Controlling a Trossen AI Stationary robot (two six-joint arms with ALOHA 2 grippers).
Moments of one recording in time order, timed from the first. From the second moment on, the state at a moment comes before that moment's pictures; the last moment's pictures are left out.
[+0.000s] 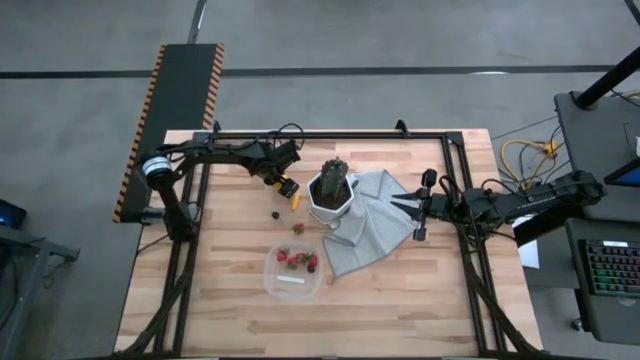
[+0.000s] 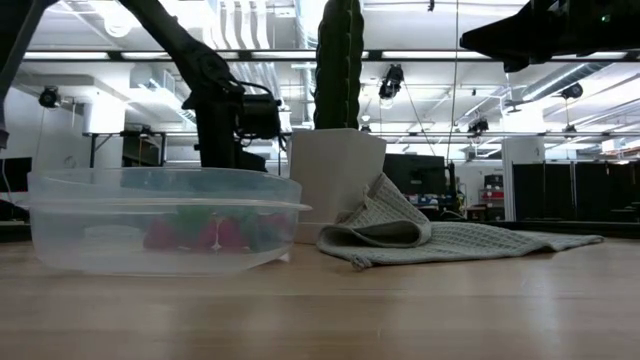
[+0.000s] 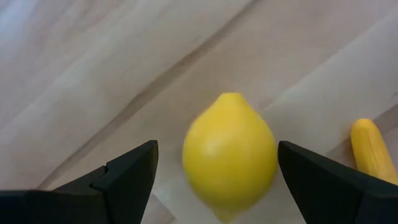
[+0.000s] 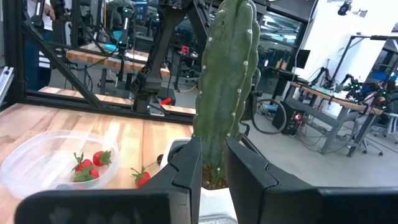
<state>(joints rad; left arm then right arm) 0.50 1.75 1.06 -0.63 -0.11 -0.38 0.19 0.61 0.25 0.39 0.39 -0.25</state>
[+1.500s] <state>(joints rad) 0.50 1.72 1.05 -0.64 -0.07 -0.39 0.19 0.61 0.25 0.38 0.39 -0.26</state>
